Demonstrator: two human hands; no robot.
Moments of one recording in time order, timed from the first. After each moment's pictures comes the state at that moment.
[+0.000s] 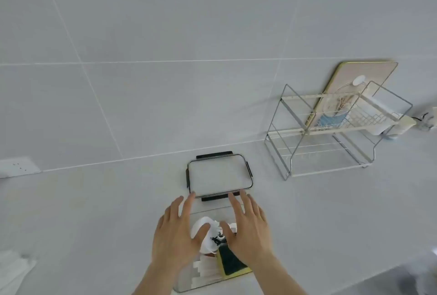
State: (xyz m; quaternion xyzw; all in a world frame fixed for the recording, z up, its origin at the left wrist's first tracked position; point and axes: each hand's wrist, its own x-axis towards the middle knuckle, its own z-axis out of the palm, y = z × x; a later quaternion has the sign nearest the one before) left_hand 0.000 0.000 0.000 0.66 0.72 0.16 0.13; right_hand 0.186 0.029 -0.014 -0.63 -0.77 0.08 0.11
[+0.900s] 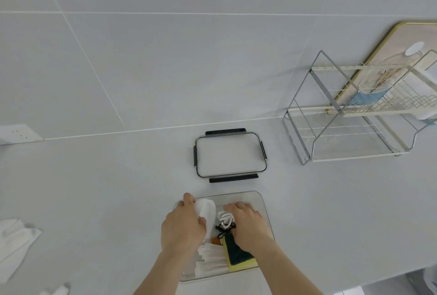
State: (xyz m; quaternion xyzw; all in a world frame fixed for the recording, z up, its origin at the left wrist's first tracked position) left_hand 0.013 0.023 -0.023 0.53 0.81 0.08 0.24; right_hand 0.184 0.062 -0.076 -0.56 -0.80 0.22 -0.07
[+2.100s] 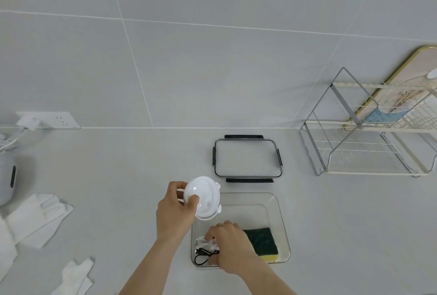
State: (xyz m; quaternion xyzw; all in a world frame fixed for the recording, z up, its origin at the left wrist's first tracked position) left_hand -0.036 -0.006 0.002 0.32 0.79 0.40 0.34; right_hand 0.117 0.005 -0.054 -0.44 -0.86 0.24 -0.11
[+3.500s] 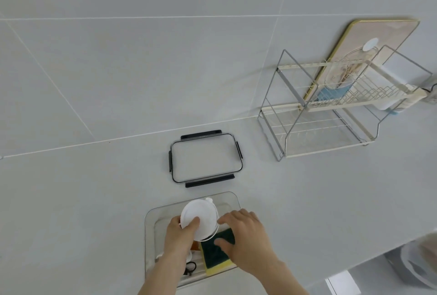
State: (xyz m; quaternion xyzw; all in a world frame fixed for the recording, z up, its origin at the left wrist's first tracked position) left_hand 0.063 0.032 -0.067 0.20 0.77 0.31 0.52; right_hand 0.231 0.032 -0.035 -0.55 -0.81 0.20 0.07
